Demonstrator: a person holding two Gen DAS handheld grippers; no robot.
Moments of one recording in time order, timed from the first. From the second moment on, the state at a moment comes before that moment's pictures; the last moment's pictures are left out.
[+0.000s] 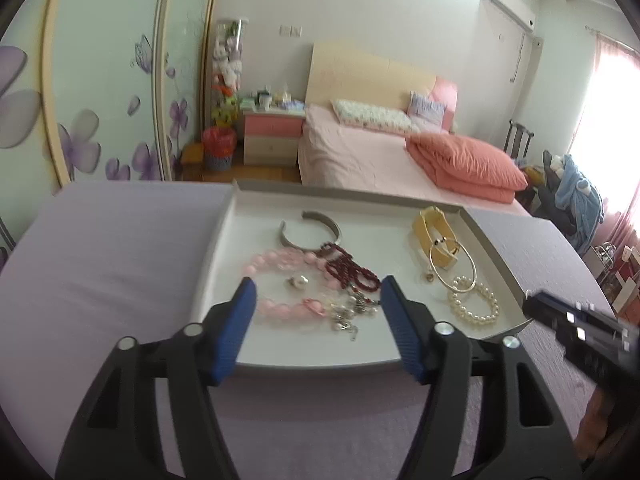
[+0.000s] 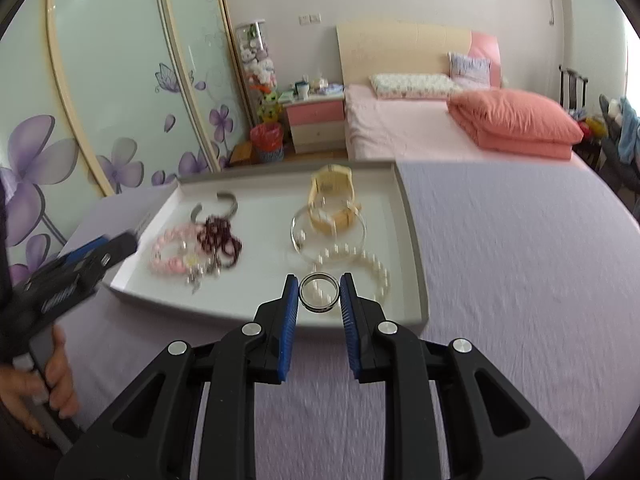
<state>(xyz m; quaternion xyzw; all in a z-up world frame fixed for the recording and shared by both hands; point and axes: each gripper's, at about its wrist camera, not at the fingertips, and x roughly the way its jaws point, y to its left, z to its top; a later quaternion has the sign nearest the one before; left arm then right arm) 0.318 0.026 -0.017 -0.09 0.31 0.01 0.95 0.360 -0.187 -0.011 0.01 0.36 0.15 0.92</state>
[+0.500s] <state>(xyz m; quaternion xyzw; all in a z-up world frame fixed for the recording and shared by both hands) 0.304 0.036 -0.021 -0.07 0.27 0.03 0.96 0.392 -0.146 -0.025 0.01 0.31 0.15 0.94</state>
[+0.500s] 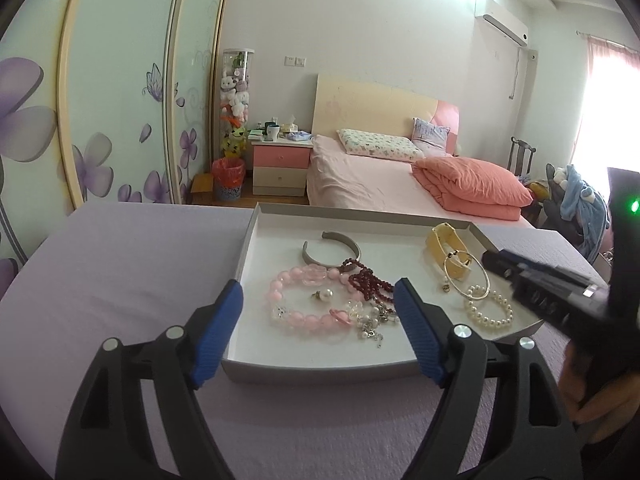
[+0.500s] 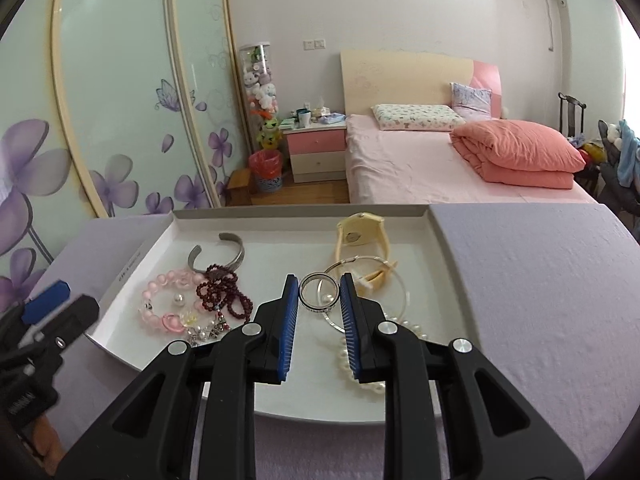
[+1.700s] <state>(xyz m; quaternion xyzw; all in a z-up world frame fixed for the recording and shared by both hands) 0.298 0.042 -0.026 -0.09 0.26 0.03 0.96 0.375 -0.155 -0.014 0.02 0.24 0.12 0.96</state>
